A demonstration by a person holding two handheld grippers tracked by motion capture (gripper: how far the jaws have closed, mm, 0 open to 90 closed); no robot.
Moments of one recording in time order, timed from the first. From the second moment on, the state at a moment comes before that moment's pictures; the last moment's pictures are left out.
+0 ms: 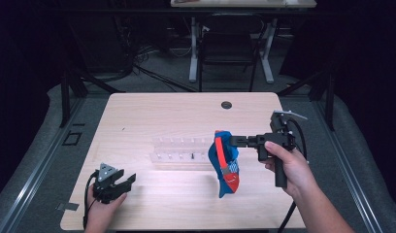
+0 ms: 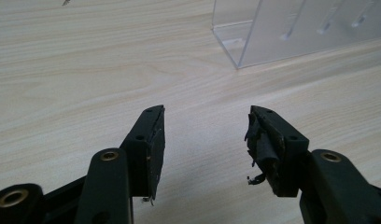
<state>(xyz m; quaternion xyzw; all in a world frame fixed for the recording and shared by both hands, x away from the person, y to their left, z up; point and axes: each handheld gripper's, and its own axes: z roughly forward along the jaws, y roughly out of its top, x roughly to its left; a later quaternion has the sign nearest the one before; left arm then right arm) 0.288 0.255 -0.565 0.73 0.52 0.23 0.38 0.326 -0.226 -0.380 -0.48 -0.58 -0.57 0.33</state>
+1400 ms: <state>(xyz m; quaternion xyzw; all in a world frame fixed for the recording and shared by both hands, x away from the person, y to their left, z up) 0.286 0.249 -0.563 0.74 0.50 0.23 0.38 0.380 -0.163 -0.330 -0.47 -0.57 -0.60 0.30</state>
